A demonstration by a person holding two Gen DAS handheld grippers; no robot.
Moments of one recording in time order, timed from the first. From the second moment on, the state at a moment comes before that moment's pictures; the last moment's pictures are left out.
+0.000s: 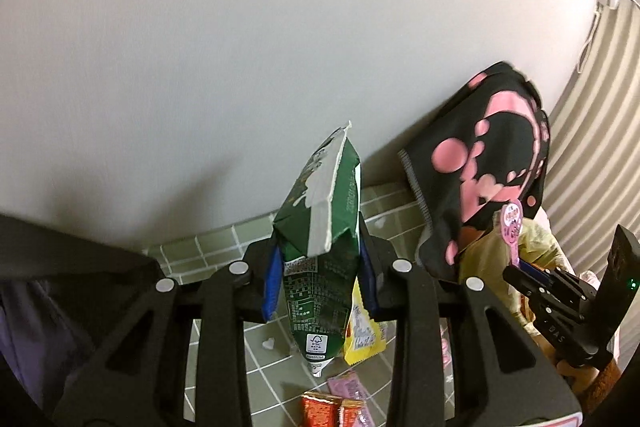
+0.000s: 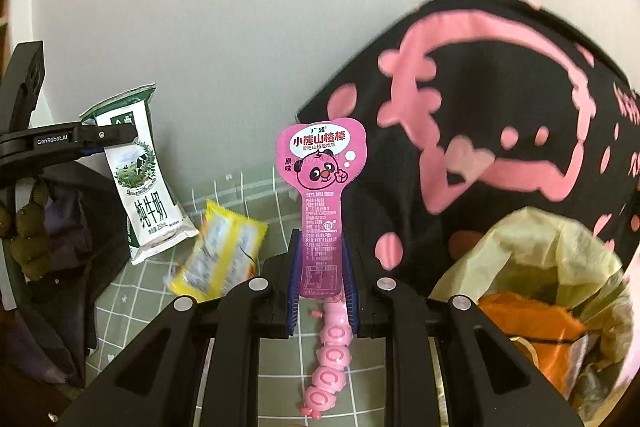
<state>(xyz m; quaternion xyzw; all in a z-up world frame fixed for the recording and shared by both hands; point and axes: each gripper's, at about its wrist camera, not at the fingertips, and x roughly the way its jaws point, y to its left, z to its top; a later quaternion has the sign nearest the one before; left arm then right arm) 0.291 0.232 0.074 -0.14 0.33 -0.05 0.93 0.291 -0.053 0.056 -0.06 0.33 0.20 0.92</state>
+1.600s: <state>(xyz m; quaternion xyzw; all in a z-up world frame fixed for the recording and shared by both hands) 0.371 -0.123 0.023 -0.05 0.40 -0.37 0.84 0.223 -0.305 0.102 -0.01 0.29 -0.07 0.96</state>
